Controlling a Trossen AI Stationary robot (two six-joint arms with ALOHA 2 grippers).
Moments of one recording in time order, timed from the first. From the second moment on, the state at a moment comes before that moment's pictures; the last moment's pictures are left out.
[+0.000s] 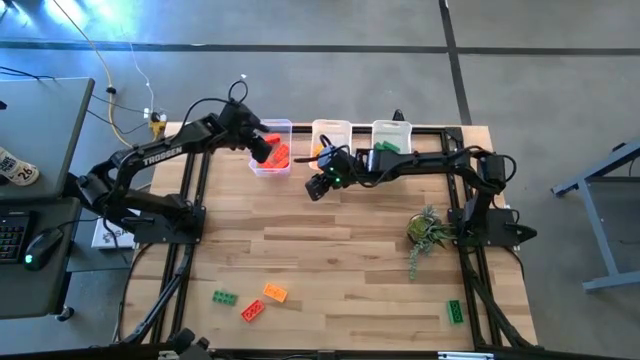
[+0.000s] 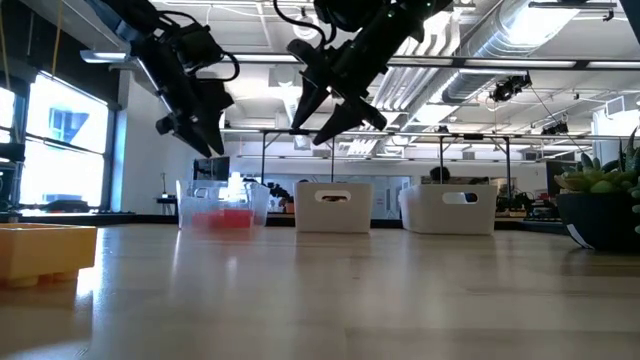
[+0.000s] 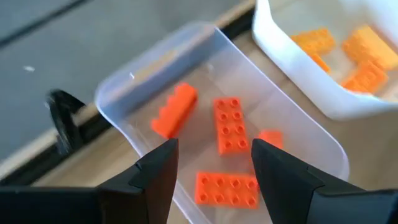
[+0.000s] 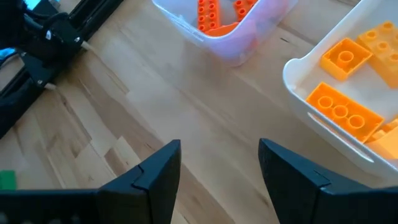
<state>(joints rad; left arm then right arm) 0.90 1.28 0.87 -0.46 -0.06 -0.07 -0.15 1.83 1.45 -0.43 0.12 0.68</state>
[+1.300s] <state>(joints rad) 0.03 0.72 0.86 -1.11 0.02 -0.82 -0.14 1.83 1.45 -0.43 0.05 0.47</state>
